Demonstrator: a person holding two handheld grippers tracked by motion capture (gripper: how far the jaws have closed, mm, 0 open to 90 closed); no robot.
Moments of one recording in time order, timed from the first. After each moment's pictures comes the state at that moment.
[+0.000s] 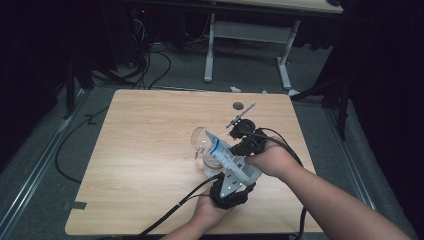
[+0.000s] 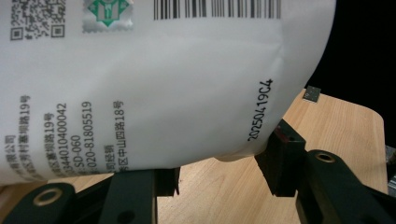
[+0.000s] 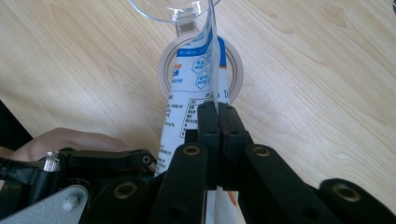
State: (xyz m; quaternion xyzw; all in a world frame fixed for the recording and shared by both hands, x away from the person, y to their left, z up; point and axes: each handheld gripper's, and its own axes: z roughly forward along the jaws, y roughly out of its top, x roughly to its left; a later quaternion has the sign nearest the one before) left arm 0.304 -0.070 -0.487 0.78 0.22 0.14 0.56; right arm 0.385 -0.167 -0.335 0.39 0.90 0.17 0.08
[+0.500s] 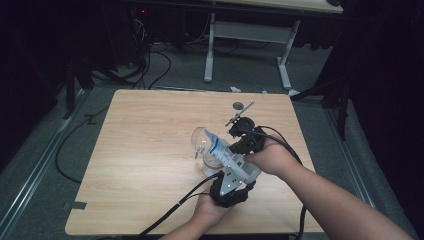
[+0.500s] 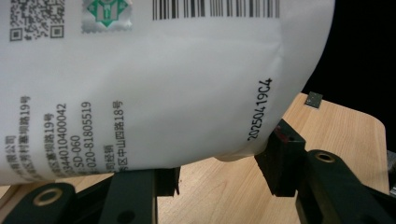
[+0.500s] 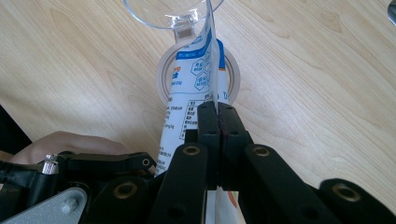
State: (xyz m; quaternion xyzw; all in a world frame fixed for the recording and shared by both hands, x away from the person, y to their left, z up) left arm 0.307 -0.070 -0.484 0.78 0.23 0.14 0.57; right arm 0.389 -0.165 -0.332 0.39 0.90 0.17 0.09
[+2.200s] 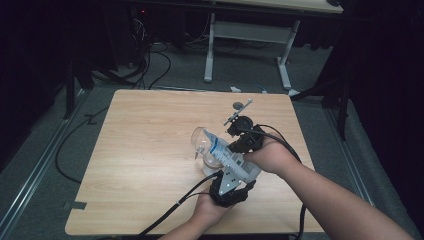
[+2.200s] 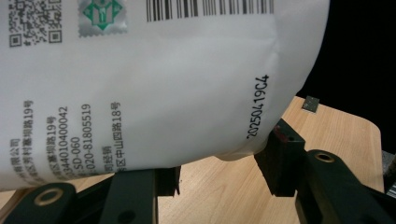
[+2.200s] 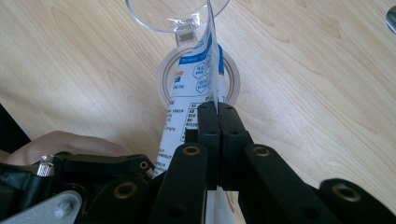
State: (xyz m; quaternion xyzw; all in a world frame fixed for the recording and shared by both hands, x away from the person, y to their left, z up) left arm 0.307 -0.068 -0.481 0.78 0.23 0.14 0.57; right arm 0.391 -0.162 -0.330 0.37 0.91 0.17 0.09
